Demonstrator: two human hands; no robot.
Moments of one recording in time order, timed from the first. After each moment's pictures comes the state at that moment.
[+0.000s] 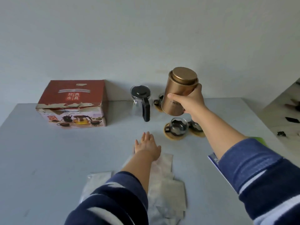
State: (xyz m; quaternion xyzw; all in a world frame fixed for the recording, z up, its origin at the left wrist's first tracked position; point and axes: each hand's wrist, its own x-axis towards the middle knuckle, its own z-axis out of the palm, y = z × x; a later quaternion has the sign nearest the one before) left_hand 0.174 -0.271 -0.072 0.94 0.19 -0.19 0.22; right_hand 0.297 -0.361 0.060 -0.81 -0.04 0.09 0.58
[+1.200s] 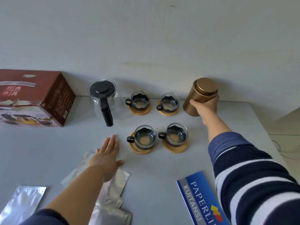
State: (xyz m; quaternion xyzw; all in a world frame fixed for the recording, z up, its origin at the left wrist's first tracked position) left_hand 0.222 -0.302 -0.103 0.92 0.26 -0.26 0.14; right_hand 0.538 -0.486 -0.062 -0.81 0.06 0.07 0.57
